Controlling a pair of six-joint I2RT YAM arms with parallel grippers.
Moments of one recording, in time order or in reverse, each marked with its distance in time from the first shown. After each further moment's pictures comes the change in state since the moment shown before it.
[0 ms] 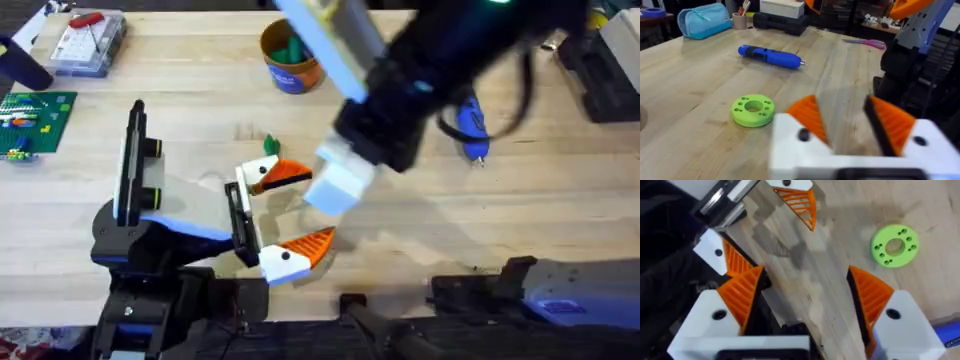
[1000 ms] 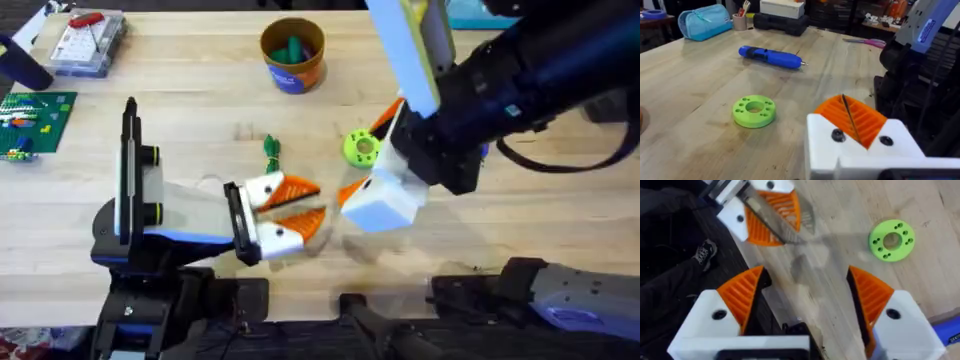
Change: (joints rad) left arm 0.000 0.000 0.000 0.000 0.000 0.121; right arm -0.029 -0.205 -0.161 0.065 -0.018 -0.005
